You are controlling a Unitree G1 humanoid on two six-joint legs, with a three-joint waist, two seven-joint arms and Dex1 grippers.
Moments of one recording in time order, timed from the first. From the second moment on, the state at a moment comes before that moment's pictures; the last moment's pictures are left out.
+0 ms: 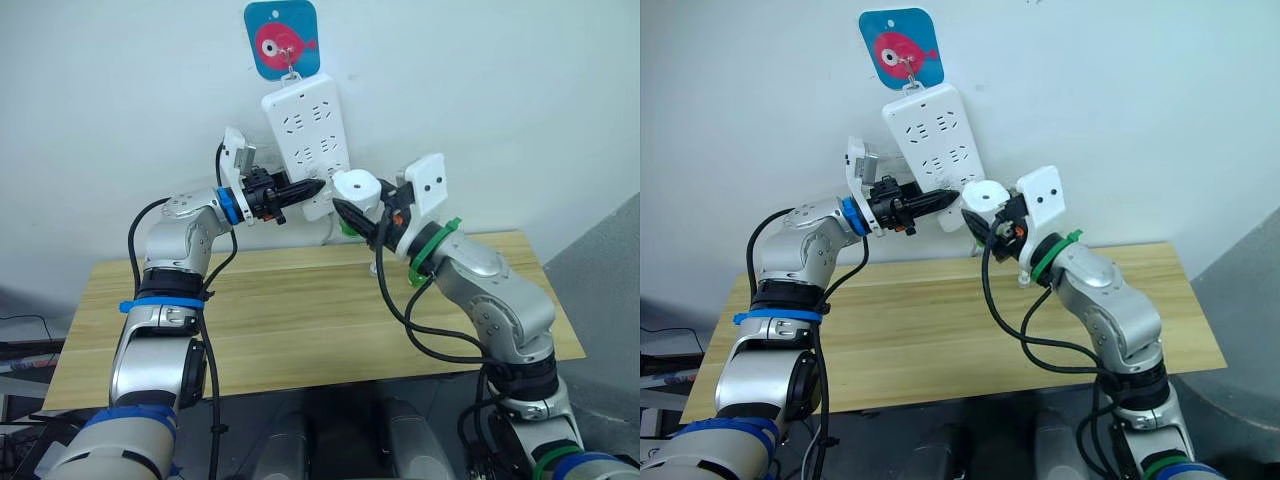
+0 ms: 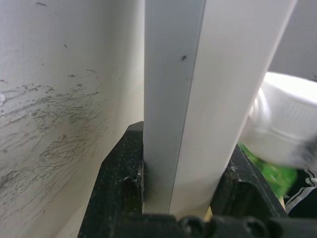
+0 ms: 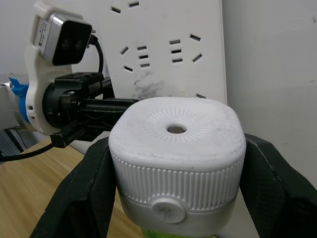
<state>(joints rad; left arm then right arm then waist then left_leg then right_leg) -0.90 0.44 0.08 0.54 -0.40 0.32 -1.11 -0.58 -0.21 0.12 -0.43 0.41 0.78 0.25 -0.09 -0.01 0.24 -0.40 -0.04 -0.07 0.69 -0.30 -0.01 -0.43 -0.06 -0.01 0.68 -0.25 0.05</state>
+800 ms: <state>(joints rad) -0.90 0.44 0.09 0.53 -0.39 0.32 -1.09 -0.66 -0.14 0.13 -0.36 0.38 0.81 0.22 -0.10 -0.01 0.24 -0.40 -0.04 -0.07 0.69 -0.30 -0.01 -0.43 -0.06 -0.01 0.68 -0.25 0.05</state>
